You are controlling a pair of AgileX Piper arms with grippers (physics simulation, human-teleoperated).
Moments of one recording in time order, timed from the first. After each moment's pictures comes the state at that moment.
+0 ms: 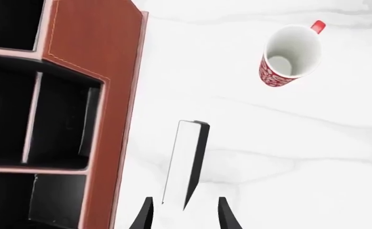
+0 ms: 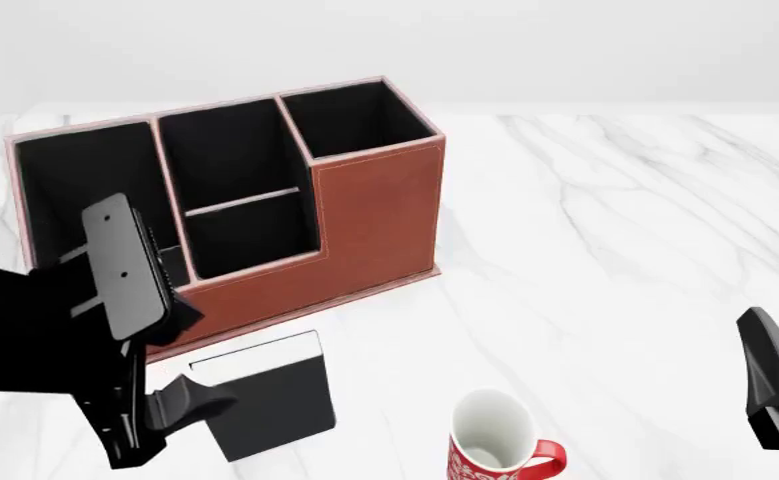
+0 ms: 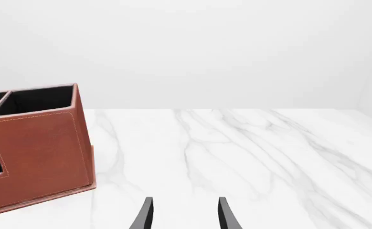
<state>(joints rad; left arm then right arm) -0.74 0.92 -0.76 0.89 0.34 0.00 0.01 -0.01 0.00 0.00</state>
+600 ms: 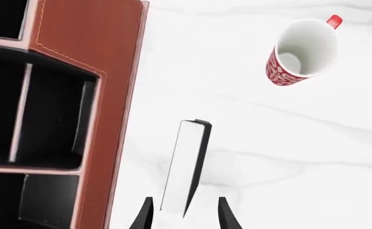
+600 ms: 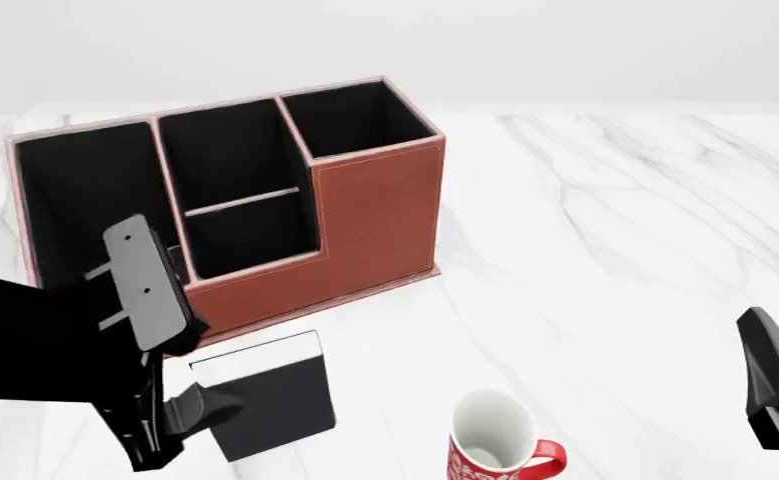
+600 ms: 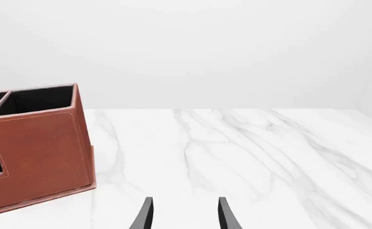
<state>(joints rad) -0.72 0.95 -0.70 0.82 0.33 0.00 0.01 -0.01 0.00 0.00</state>
